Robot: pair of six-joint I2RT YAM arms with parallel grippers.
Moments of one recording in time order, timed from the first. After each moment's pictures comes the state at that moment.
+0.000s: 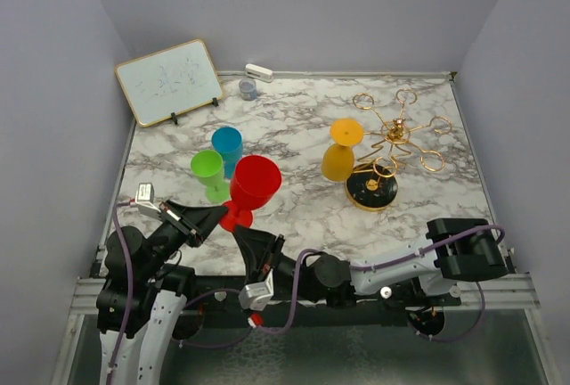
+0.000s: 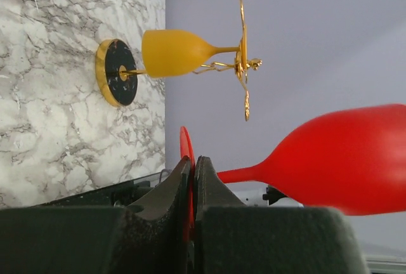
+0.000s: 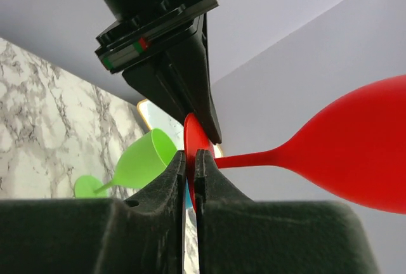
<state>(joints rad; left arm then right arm) -0.18 0.07 0.65 -0.69 0.45 -1.39 1.66 1.59 0.76 1.17 0.48 -1.22</state>
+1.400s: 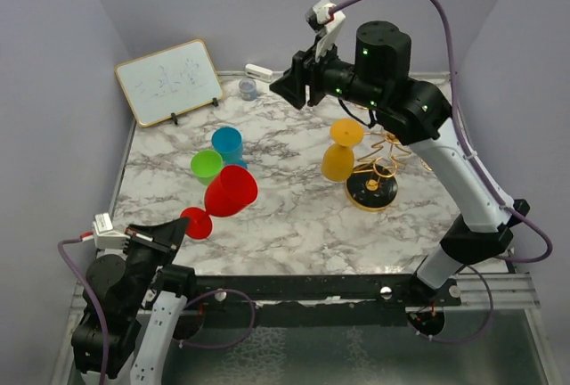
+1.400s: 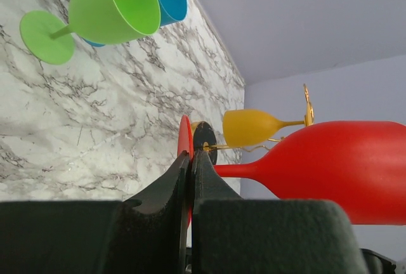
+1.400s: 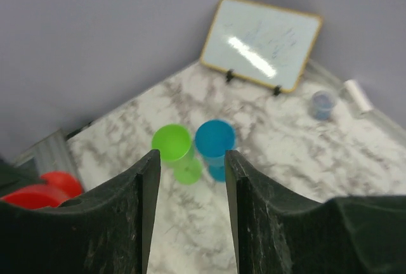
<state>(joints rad) -0.18 0.01 0.88 -1.07 0.01 -1.15 0.86 1.62 2.20 -0.66 -0.08 0.05</state>
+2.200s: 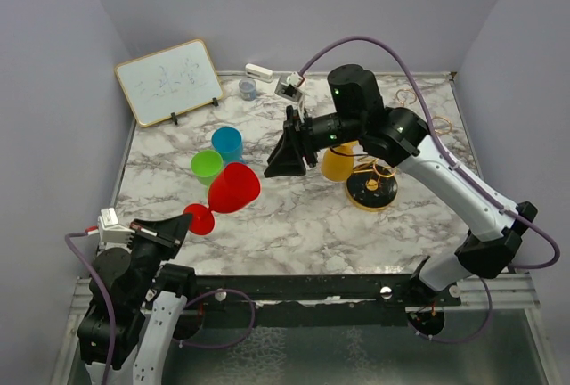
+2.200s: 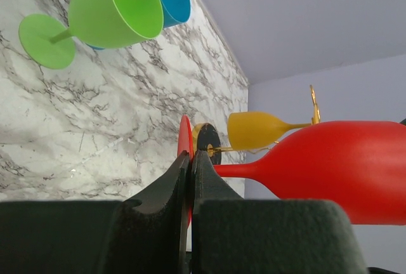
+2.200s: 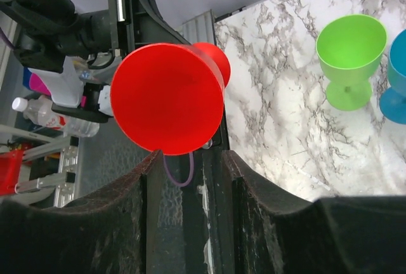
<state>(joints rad) -0.18 0.01 0.82 -1.02 0.02 -1.13 0.86 1.51 1.79 -0.69 -0.74 0.18</state>
